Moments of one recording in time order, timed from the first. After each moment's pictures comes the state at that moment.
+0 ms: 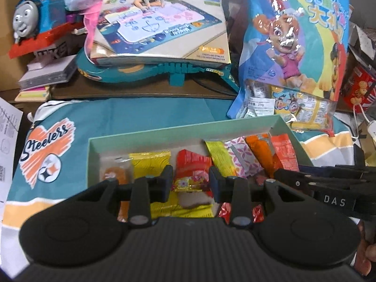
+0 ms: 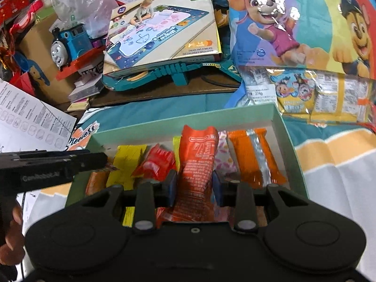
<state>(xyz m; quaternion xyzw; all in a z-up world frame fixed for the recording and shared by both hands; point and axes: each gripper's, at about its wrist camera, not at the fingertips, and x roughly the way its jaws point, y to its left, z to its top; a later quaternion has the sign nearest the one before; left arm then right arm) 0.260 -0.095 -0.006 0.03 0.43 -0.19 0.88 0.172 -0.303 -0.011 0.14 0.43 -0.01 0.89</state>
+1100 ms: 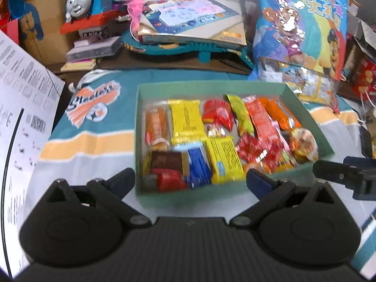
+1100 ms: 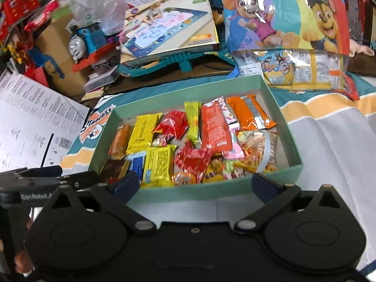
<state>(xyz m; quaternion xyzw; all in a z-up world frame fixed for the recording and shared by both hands) 0.118 -0.031 0.002 0.03 0.43 -0.14 0.89 0.027 -0.273 0.017 0.14 0.41 -0.02 0.90</state>
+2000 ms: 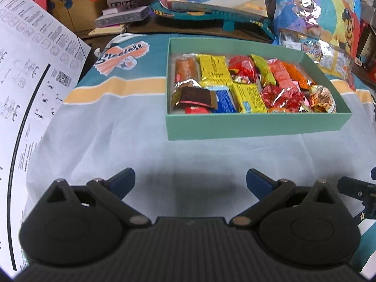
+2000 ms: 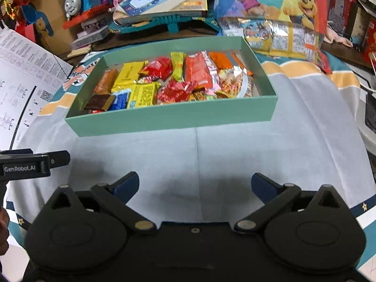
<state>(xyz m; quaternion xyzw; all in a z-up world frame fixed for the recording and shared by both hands) 0.054 0.002 -0.042 0.03 0.47 -0.08 0.88 -0.035 -0.243 -0.016 0.08 0.48 -0.06 0.87</state>
